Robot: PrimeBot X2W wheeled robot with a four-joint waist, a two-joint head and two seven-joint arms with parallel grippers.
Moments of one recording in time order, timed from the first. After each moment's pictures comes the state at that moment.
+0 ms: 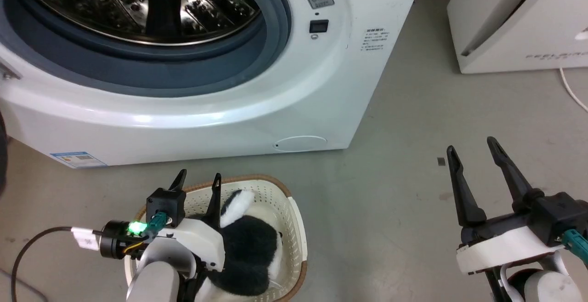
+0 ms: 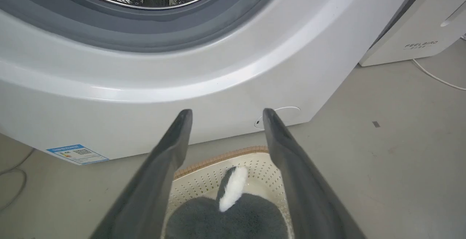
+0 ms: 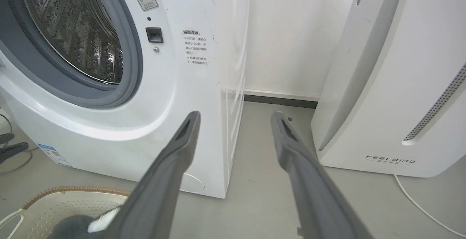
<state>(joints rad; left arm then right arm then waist) -0.25 0.08 -0.08 0.38 -0.05 -0.03 -0.12 -0.09 -0.05 -0.01 -0.08 0.04 0.13 -0.12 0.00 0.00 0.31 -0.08</state>
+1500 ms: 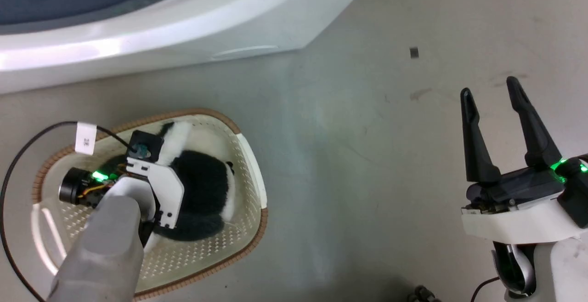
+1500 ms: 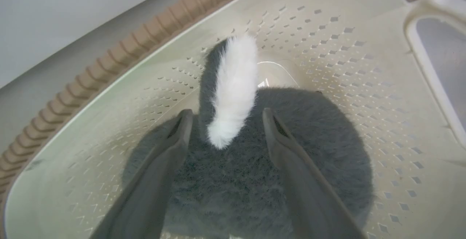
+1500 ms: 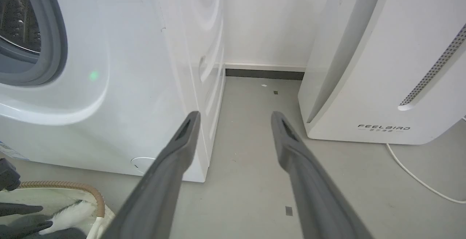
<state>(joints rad) -0.71 0.25 -0.24 1.06 -0.05 -0.07 -0.02 -0.22 -0.05 0.01 -0.16 0.11 0.13 -0.21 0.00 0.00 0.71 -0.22</state>
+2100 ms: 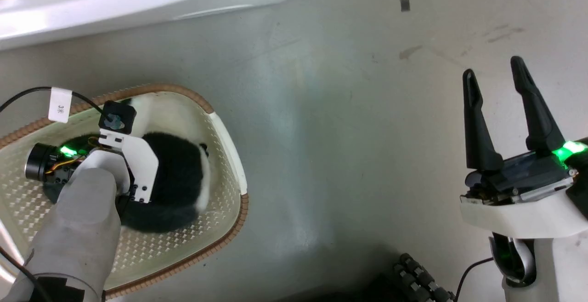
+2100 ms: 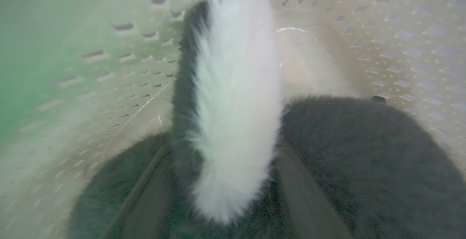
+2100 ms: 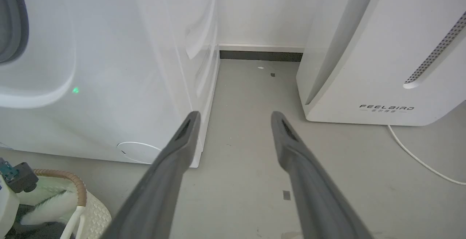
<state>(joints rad) -0.89 0.30 -0.31 1.24 -0.06 -0.03 -0.03 -0.27 -0.05 0.03 -0.17 0.14 0.13 -0.25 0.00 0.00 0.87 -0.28</state>
